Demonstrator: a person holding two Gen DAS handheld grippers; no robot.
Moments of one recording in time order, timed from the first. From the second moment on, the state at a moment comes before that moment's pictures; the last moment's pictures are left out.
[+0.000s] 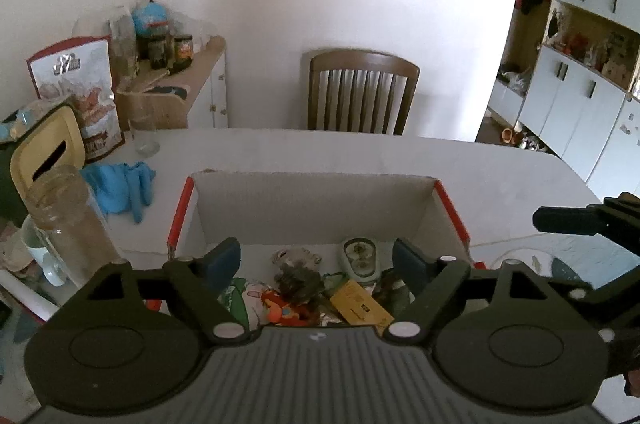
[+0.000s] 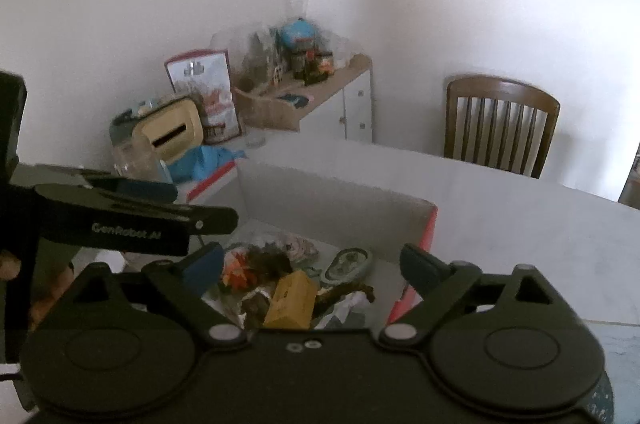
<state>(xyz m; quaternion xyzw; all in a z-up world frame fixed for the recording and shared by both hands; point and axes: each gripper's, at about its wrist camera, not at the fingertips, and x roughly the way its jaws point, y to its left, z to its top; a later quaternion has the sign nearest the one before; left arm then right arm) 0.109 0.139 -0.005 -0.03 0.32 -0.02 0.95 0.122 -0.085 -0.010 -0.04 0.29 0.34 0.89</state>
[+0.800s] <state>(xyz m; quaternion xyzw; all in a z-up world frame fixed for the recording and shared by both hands) 0.062 0.109 0.017 -0.03 0.29 -0.01 0.96 0.078 -0.133 0.009 0.00 0.26 0.34 0.90</state>
